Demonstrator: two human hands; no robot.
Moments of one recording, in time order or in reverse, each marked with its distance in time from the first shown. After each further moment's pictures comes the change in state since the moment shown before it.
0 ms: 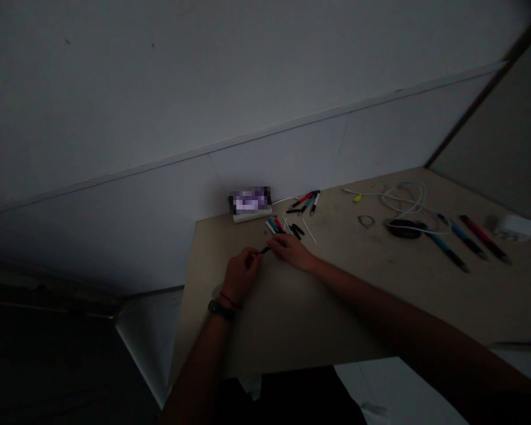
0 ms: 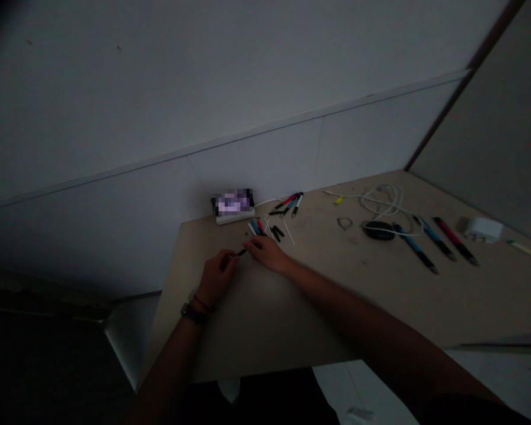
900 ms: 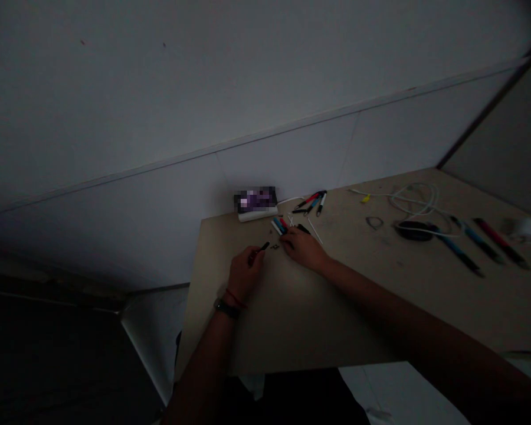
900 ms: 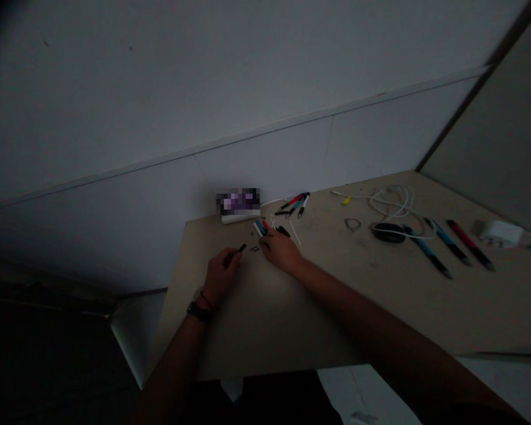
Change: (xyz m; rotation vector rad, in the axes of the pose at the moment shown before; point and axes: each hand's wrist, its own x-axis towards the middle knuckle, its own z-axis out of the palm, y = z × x) left_hand 0.001 -0.002 0.003 -0.061 0.065 -0.075; right_hand -0.004 -0.001 -0.018 -0.843 0.034 -0.085
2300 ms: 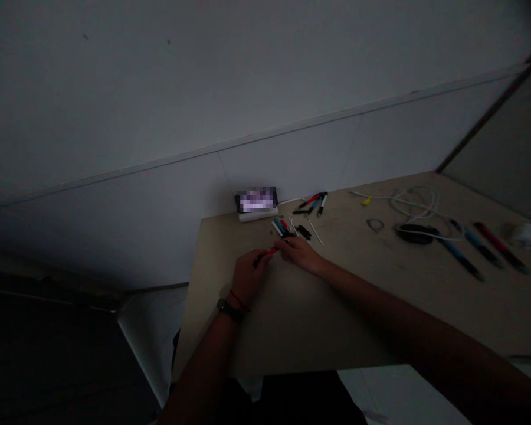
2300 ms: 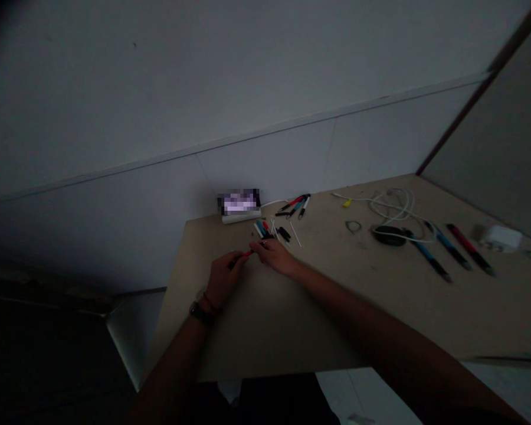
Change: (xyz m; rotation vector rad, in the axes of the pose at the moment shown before) left_hand -0.002 0.005 0.005 -0.014 -0.038 0.075; right_hand -0.001 -0.014 0.007 0.872 -0.146 0.174
